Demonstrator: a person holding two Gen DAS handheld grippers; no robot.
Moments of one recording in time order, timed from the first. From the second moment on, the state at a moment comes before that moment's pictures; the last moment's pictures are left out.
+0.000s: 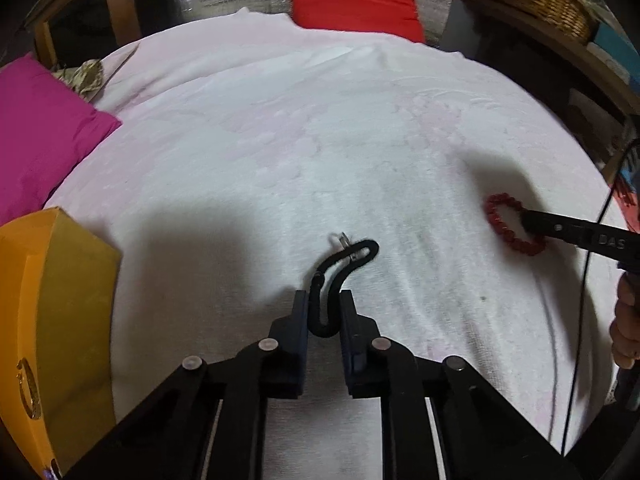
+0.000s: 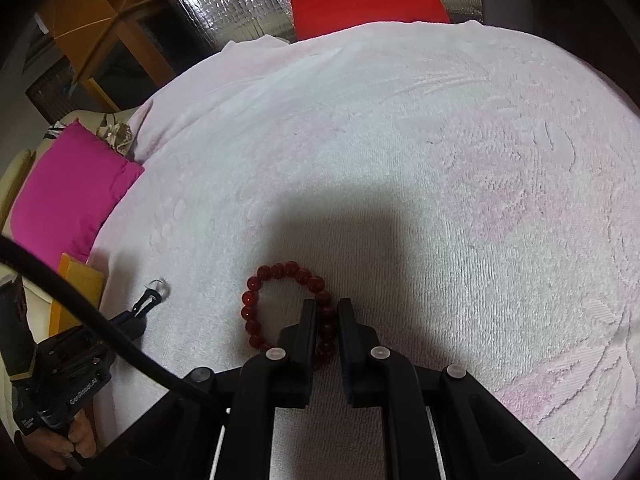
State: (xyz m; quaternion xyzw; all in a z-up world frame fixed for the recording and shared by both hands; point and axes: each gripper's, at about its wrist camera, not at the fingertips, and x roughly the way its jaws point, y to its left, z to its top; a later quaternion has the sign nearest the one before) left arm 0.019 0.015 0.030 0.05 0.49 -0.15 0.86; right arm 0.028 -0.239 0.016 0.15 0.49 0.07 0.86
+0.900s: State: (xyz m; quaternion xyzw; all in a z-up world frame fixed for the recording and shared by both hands) left arm 0.008 -0.017 0.056 0.03 0.45 -0.15 0.88; right arm 0.002 -0.246 0.057 0.20 0.42 0.14 0.87
